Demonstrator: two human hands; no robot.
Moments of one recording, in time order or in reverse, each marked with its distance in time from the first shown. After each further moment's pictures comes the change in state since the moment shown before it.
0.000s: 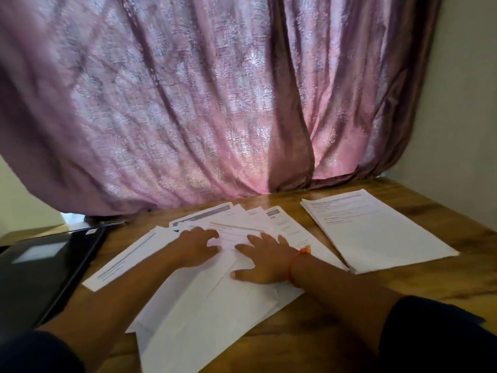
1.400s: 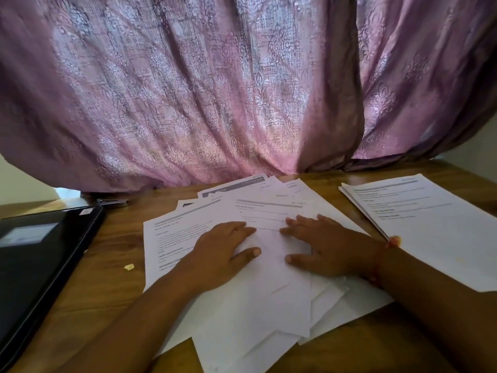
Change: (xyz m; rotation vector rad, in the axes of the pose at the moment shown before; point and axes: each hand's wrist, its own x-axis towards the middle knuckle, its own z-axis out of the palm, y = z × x) left_hand 0.017 -0.023 0.046 -0.068 0.132 0.183; right_hand 0.024 0.046 -0.014 -0.003 -0.072 -0.047
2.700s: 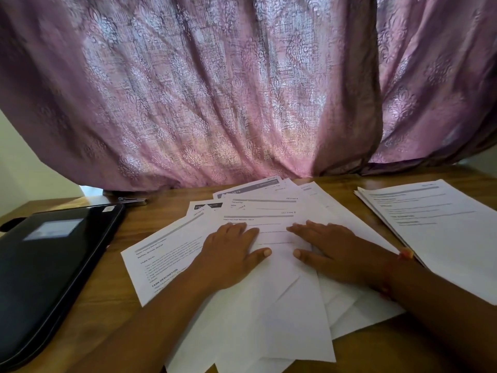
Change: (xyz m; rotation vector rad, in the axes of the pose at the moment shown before) left_hand 0.001 0.001 0.000 0.216 -0.078 -0.171; right_hand -0.003 -0.014 0.002 0.089 0.046 0.022
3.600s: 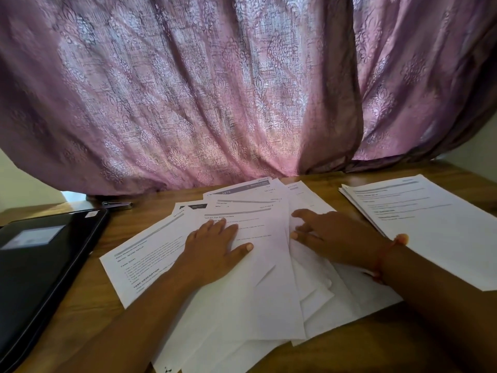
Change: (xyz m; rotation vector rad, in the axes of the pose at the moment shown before) left_hand 0.015 -0.013 0.008 -0.021 0.053 -0.059; right_hand -0.001 0.012 -0.014 0.014 0.173 0.086
